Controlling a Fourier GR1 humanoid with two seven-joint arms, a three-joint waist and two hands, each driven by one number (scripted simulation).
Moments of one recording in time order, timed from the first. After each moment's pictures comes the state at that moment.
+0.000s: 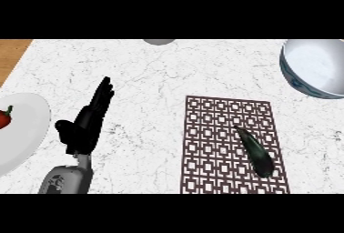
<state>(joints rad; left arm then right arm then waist) -0.16 0.06 -0.07 -1.55 -0.05 0.07 0.10 -0.36 -1.10 -0.25 -1.39 -0.35 0.63 -0.43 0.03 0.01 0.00</state>
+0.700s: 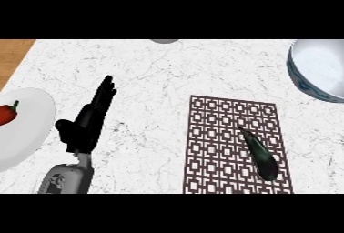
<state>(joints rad) -0.17 0.06 -0.07 -1.55 -0.05 0.05 0.10 -0.71 -0.92 -0.02 -0.89 0.19 0.34 -0.71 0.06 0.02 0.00</state>
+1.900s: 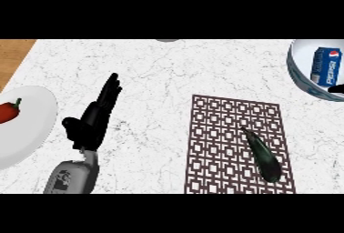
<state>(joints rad) -0.20 0.03 -0.08 -1.53 -0.06 0.05 0.09 -0.95 -0.79 0.03 -0.30 0.32 0.37 -0.90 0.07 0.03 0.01</state>
